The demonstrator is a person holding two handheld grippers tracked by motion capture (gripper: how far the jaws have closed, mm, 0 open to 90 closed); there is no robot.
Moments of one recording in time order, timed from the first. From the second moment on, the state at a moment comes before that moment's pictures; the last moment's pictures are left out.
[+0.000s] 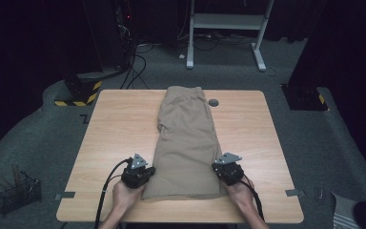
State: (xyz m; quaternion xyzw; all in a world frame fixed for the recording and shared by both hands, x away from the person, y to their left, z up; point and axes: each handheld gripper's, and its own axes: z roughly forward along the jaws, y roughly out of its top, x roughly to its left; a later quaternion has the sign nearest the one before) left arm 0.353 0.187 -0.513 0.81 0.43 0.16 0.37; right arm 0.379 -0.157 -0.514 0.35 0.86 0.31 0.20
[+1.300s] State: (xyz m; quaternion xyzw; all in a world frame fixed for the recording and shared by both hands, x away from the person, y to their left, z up) left arm 0.453 0.168 -0.514 0.79 0.47 0.14 0.36; right arm 0.470 -0.141 -0.514 0.43 0.82 0.32 0.19
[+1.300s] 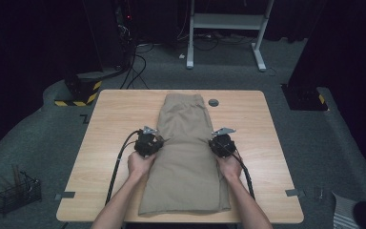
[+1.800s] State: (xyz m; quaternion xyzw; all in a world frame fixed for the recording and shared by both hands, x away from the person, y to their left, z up) left arm 0.437 0.173 -0.492 0.78 0.45 0.18 0.38; right arm 0.441 -0.149 -0.498 0.42 0.81 0.35 0.21
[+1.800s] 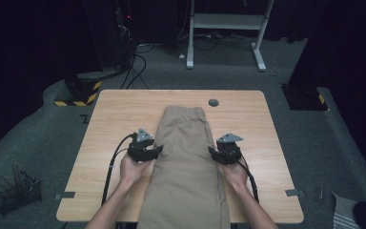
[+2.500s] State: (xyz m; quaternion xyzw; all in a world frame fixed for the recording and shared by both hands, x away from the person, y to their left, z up) left arm 0.482 0.163 -0.508 0.79 0.47 0.16 0.36; right arm 0.499 -0.134 -0.510 0.44 0.81 0.33 0.19
